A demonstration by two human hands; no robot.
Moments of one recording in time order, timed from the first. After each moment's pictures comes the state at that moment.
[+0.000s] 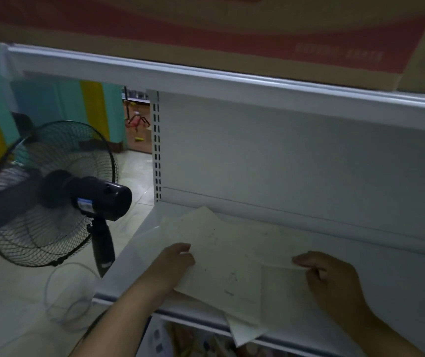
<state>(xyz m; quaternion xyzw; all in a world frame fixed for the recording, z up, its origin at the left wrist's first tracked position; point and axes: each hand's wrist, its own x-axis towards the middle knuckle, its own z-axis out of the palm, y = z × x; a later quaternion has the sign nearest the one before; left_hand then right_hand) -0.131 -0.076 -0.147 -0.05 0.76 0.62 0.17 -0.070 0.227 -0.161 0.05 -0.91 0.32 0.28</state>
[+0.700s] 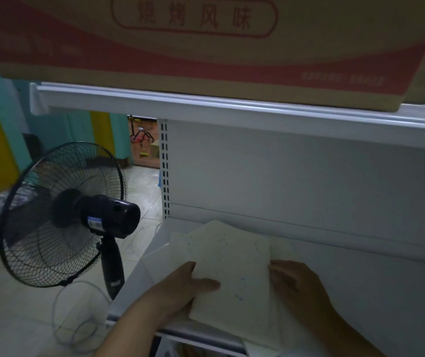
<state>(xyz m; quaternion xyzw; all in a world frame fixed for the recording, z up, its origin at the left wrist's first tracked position) -0.129 -0.089 -0.139 -0.01 0.67 0.68 0.30 -0.102 0.174 -0.179 0.01 -0.94 0.28 0.21</state>
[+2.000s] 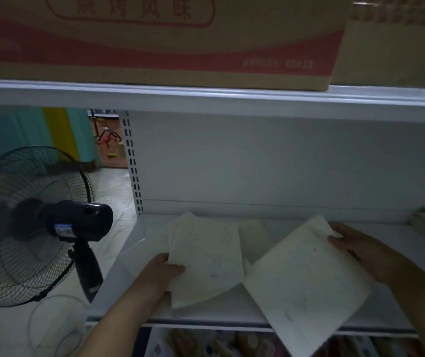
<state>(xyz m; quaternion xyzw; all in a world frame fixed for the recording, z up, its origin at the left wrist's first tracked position) -0.124 -0.084 -0.143 -0.06 0.68 0.69 0.22 -0.044 0.301 -0.105 -0.15 -0.74 0.66 0.00</state>
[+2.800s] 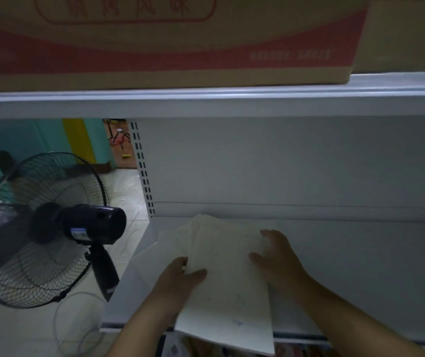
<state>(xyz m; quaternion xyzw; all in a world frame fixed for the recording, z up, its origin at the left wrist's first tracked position) -0.122 -0.077 -0.139 -0.03 0.77 0.61 0.19 -0.106 0.140 -0.155 -0.11 -0.92 0.36 0.09</state>
